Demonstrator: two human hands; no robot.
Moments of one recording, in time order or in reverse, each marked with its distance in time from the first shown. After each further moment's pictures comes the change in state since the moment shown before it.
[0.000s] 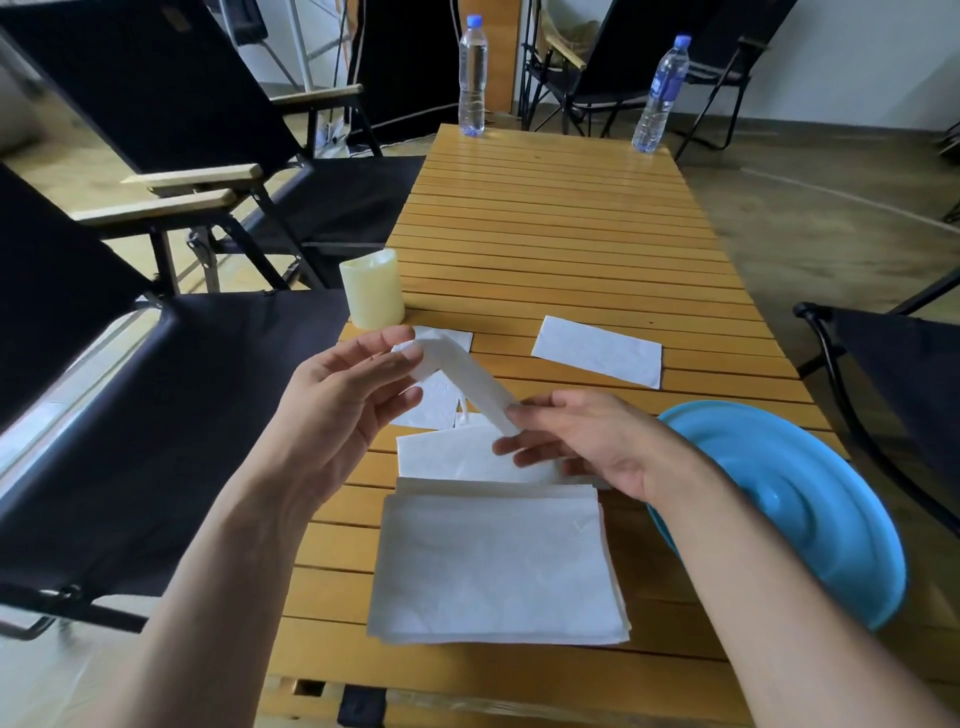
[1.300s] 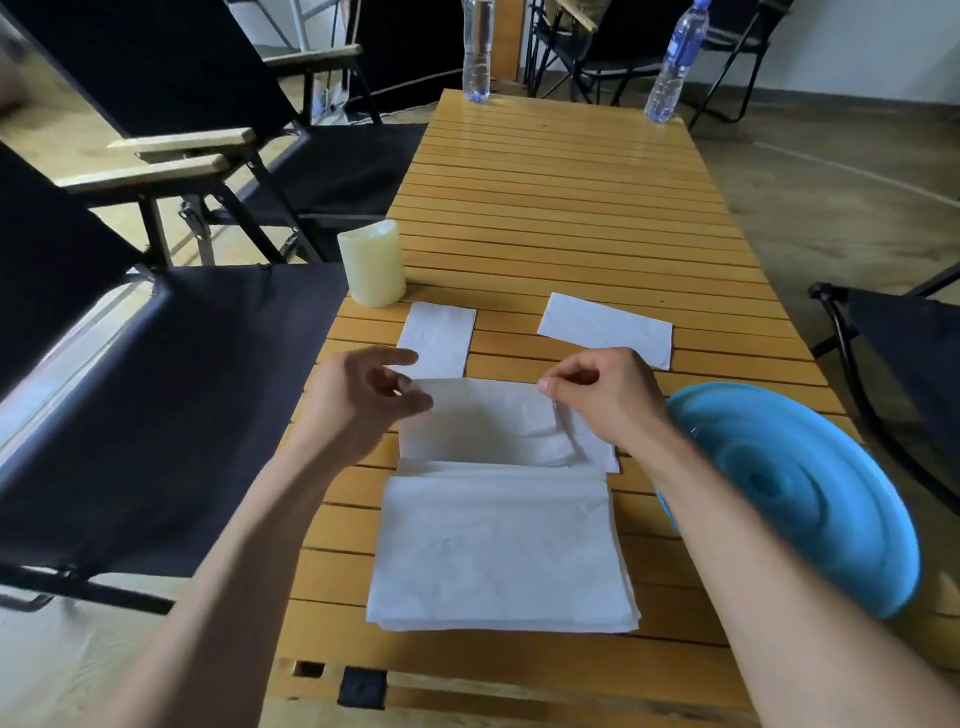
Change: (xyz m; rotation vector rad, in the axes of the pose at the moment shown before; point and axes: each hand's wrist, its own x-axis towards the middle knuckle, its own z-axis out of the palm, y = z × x) left_hand 0.019 -0.034 -0.015 0.957 0.150 0.165; right_hand 0.042 0.028 -0.015 -0.370 0.507 -0.295
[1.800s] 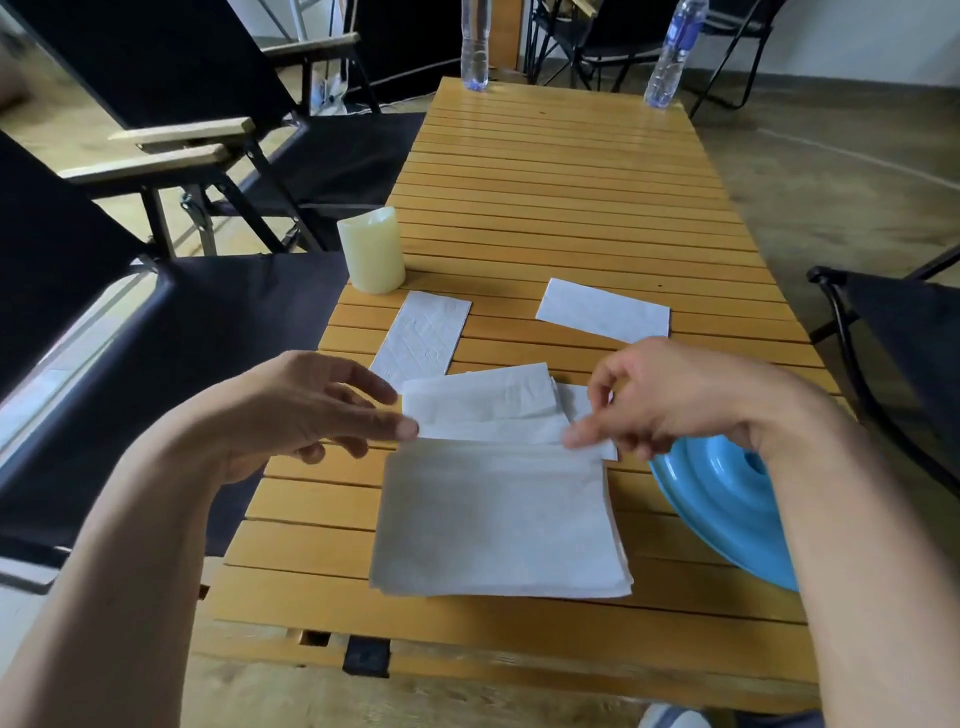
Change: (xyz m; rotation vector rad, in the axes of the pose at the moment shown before) left_hand -0.029 0.027 -0.064 -0.035 -0.489 -0.304; right_hand -0.040 -0.034 -0.072 -0.100 -0.628 0.128
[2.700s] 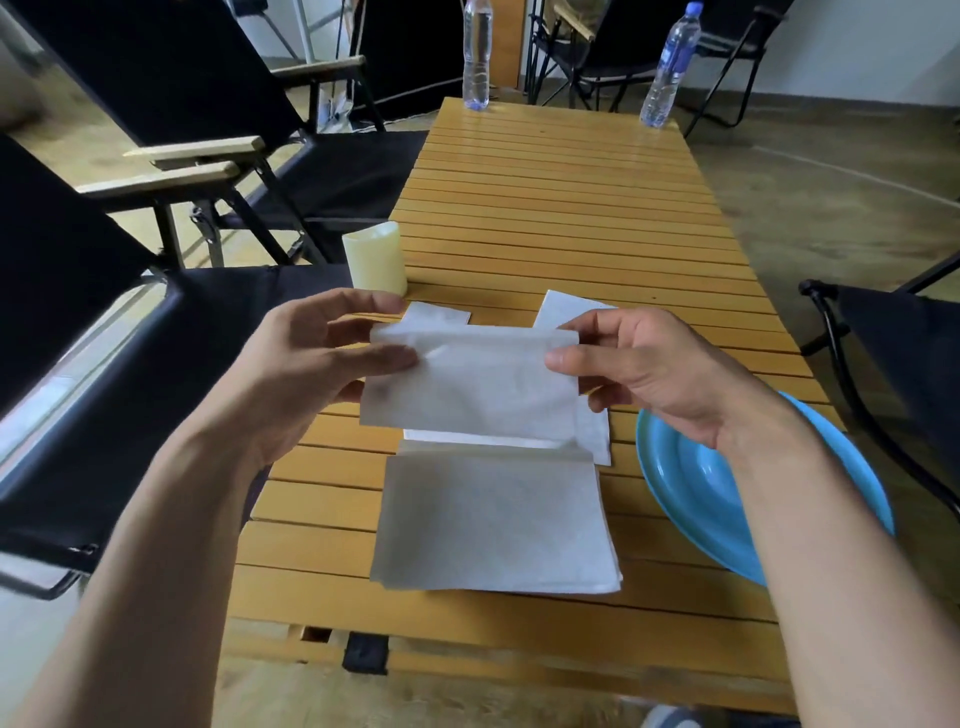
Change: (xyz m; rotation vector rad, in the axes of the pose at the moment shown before) left_hand -0.001 0.019 0.011 -0.497 0.218 0.366; right_hand 0.007 -0.005 0.003 0.529 0.132 -0.327
